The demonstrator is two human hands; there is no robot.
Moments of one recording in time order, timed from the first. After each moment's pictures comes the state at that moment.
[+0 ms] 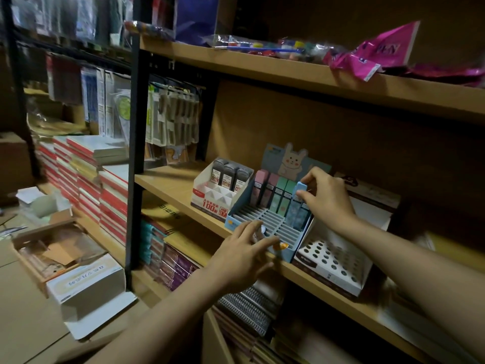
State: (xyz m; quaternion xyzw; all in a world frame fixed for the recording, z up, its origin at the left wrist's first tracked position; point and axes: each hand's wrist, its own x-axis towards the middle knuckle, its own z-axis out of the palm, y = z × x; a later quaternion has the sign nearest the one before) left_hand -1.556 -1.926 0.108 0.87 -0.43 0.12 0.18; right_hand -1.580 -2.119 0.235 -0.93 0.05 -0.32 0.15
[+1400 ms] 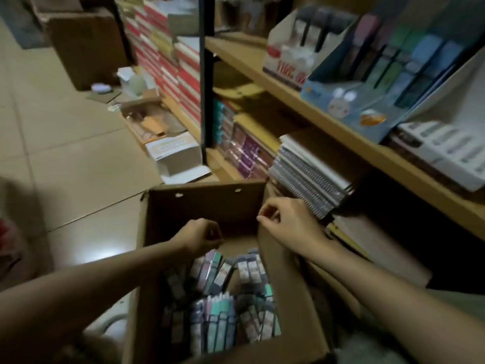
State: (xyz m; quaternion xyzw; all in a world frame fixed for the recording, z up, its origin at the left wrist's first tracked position) left_hand -1.663 -1.776 -0.084 0.92 -0.07 -0.22 0.31; right_hand -1.668 -1.996 -0.009 -0.96 -0.13 0.01 0.25
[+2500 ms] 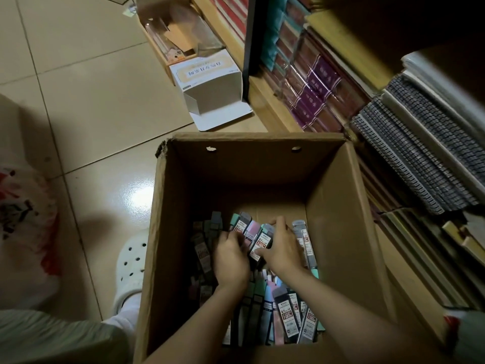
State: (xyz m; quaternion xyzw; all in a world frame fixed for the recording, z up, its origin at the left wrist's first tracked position) left_hand -1.703 -1.823 -0.257 0.89 0.28 -0.09 0.36; right_hand -1.663 -1.927 -0.248 -0.93 0.07 0.24 0.28
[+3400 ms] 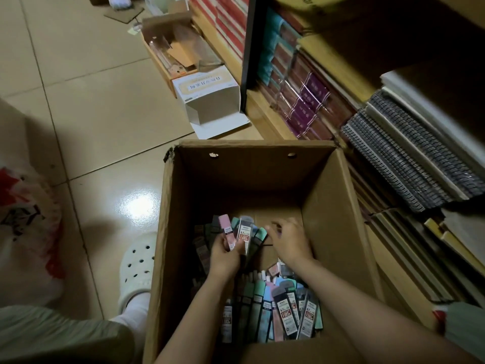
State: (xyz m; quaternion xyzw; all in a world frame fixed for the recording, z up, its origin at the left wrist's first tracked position) left_hand -1.708 -1.806 -0.245 0.57 0.41 -0.12 0.71; right_hand -1.646 -1.941 -0.227 -0.94 0.05 0.22 0.25
